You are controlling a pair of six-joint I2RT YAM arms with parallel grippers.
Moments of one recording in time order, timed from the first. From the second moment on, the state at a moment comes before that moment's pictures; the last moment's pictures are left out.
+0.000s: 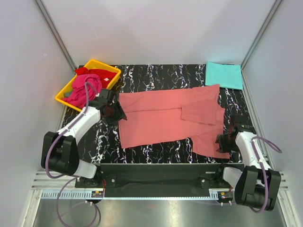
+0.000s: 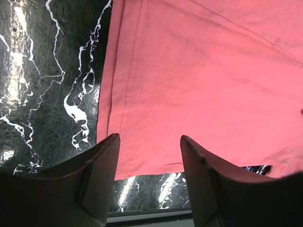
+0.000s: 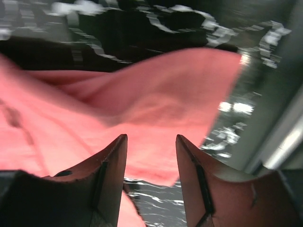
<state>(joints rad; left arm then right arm) -0.25 1.43 0.98 -0.65 0.09 -0.73 -0.20 1.06 0.60 -0.96 0.07 1.37</state>
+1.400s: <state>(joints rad) -0.34 1.93 1.30 -0.57 0.06 -0.69 -0.20 1.77 0.98 -0.17 -0.16 0.85</state>
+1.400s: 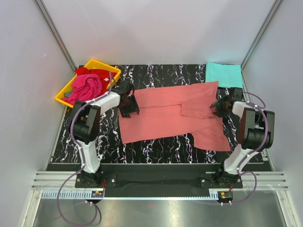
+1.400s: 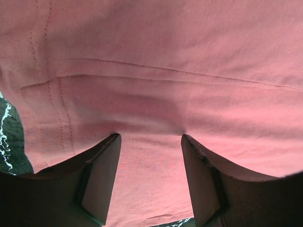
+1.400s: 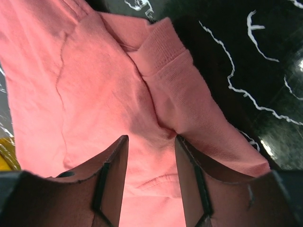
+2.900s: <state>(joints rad) -0.24 1.44 0.97 -0.53 0.28 -0.70 -0.29 1.09 0.56 -0.86 0.14 1.18</state>
